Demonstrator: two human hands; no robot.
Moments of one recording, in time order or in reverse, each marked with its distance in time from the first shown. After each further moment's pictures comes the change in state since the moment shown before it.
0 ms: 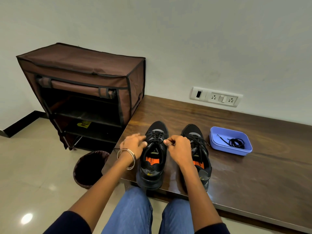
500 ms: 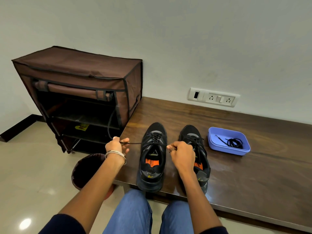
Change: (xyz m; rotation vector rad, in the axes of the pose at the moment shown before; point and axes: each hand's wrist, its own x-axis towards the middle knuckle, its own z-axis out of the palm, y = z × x) left_hand 0.011 -0.018 -0.010 -1.492 0.199 -0.646; right_hand -0.007 0.013 0.003 -0.102 0.081 0.122
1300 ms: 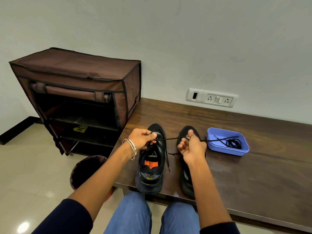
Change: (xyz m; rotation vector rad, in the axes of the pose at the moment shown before) left_hand -0.029 0.006 0.050 0.668 -0.566 0.223; right_hand 0.018 -0.017 -0.045 1.415 0.094 0.735
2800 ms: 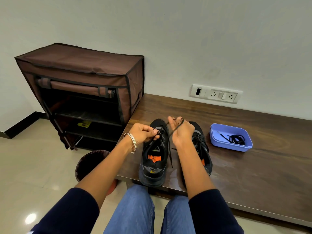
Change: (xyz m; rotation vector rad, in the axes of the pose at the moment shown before) left_hand 0.002 -0.005 -0.012 -0.016 -0.076 0.071; right_hand 0.005 0.013 0.052 0.238 -0.210 -0.082
